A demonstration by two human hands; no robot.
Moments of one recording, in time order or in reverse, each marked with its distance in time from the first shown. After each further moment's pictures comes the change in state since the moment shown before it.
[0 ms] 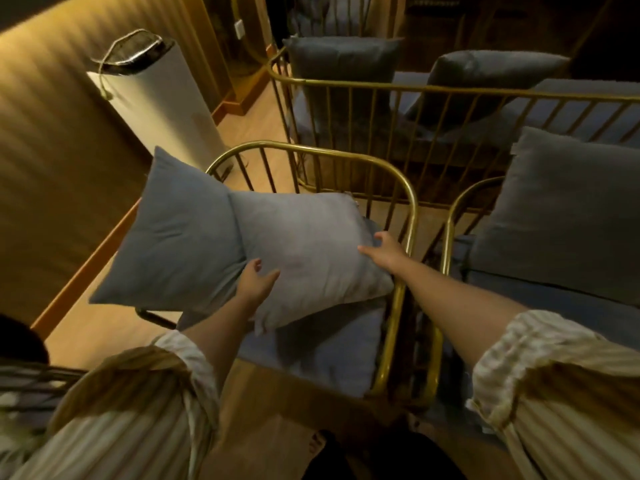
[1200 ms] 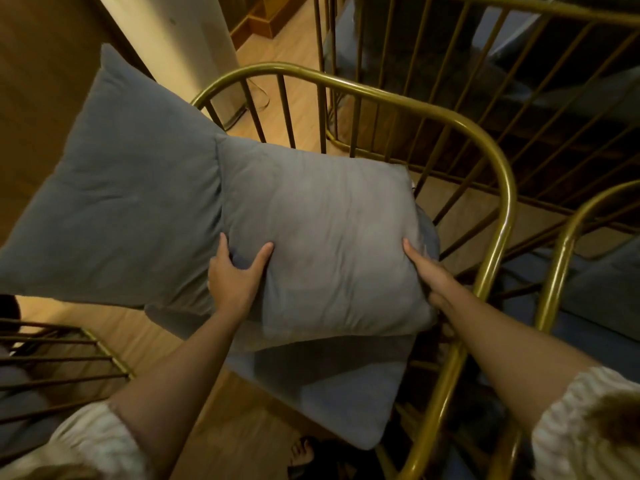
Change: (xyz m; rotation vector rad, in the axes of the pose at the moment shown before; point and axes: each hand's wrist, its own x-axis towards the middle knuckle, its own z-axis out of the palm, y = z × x) left_hand 0.143 -0.086 0.046 0.023 0.431 0.005; right_hand 0.205 0.100 0.069 0.530 -0.094 0.272
